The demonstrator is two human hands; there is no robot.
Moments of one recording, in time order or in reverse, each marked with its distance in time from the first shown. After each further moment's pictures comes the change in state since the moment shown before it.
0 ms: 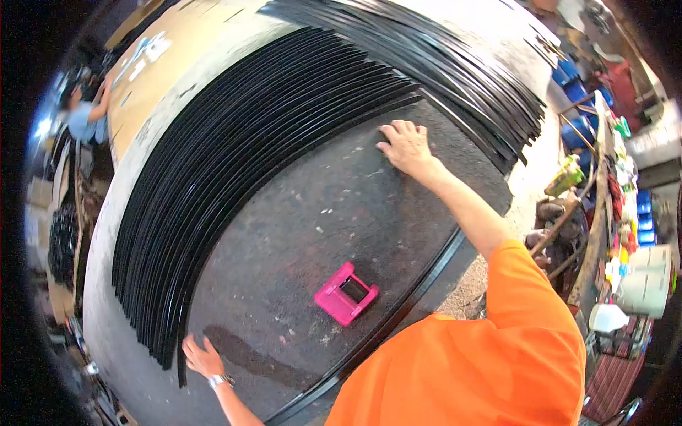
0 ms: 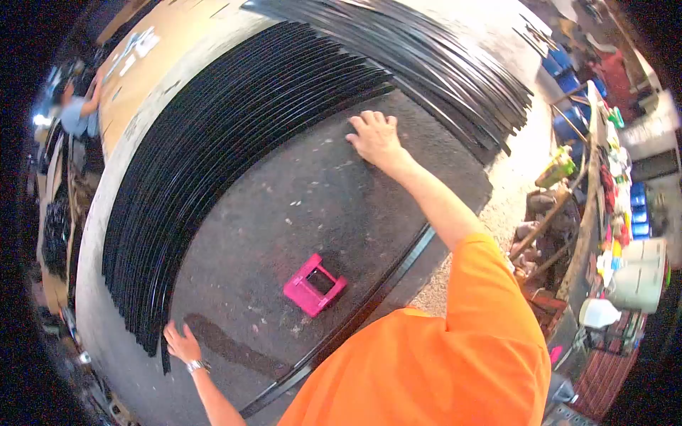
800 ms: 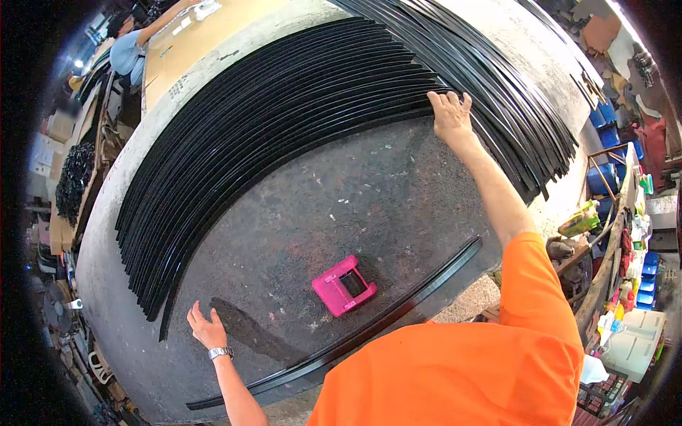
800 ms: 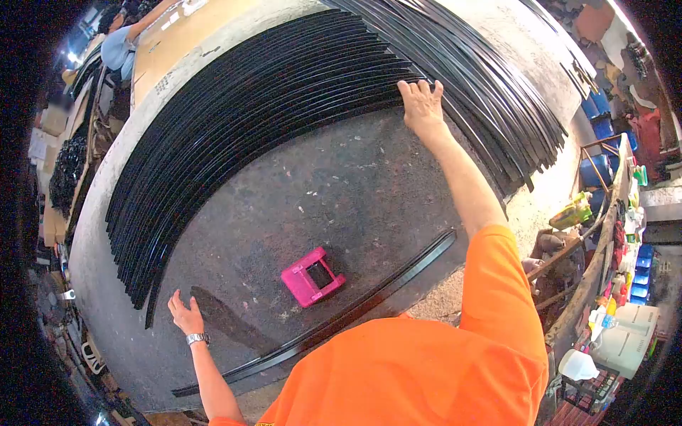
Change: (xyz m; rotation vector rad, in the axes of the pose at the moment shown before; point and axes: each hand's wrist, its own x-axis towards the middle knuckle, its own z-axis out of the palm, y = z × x) left_hand -0.050 0.033 0.000 -0.276 0.008 -0.102; right_hand 0.080 0.060 -0.004 -0.244 -0.141 -0.035
